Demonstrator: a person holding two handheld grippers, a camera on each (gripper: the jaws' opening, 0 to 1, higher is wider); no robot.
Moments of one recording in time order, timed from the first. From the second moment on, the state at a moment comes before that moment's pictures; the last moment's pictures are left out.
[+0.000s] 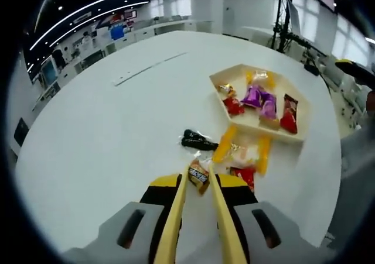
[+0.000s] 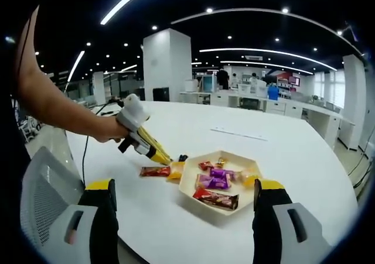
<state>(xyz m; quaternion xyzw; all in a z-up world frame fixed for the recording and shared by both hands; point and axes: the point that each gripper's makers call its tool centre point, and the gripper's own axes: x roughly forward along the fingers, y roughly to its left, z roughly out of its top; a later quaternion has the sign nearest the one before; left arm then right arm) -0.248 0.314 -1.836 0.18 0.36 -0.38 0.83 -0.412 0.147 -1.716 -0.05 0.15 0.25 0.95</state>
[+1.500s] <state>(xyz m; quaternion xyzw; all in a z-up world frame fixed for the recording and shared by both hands) -0.236 0.293 -1.786 0.17 0.32 -0.43 0.83 -0.412 0.148 -1.715 -0.05 0.15 0.25 0.95</state>
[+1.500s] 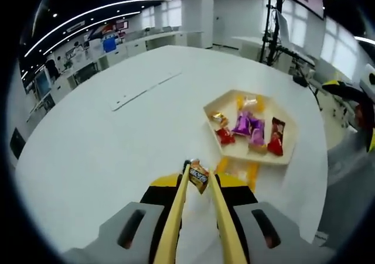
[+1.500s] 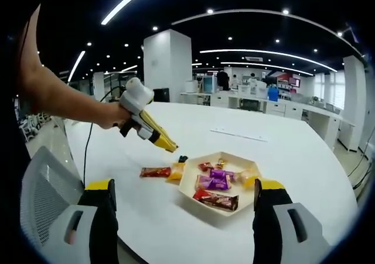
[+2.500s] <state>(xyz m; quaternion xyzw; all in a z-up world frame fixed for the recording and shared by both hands) -0.247 0.200 -1.760 0.18 0.29 -0.50 0.80 -0.412 0.144 -1.713 -0.05 0.15 0.25 0.96</state>
